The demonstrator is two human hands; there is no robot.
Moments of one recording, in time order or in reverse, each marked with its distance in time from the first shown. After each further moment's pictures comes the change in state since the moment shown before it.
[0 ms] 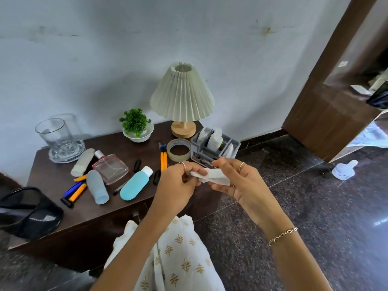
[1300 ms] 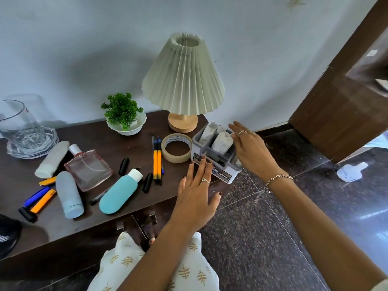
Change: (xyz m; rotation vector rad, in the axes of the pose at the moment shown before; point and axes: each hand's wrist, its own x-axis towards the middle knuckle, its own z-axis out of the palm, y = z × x) left_hand 0.062 -0.100 0.078 0.550 -0.255 -0.025; right_hand 0.179 0.021 -0.057 -1.327 0.113 -0.361
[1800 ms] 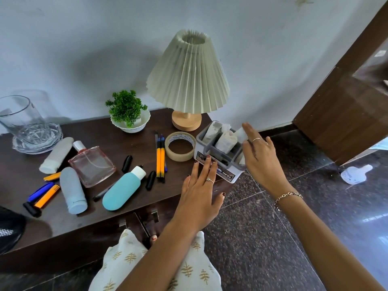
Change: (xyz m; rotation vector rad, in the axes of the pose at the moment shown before) left_hand 0.001 -0.002 0.001 0.002 -0.028 0.017; right_hand -0.028 0.003 0.006 0.170 0.122 0.046
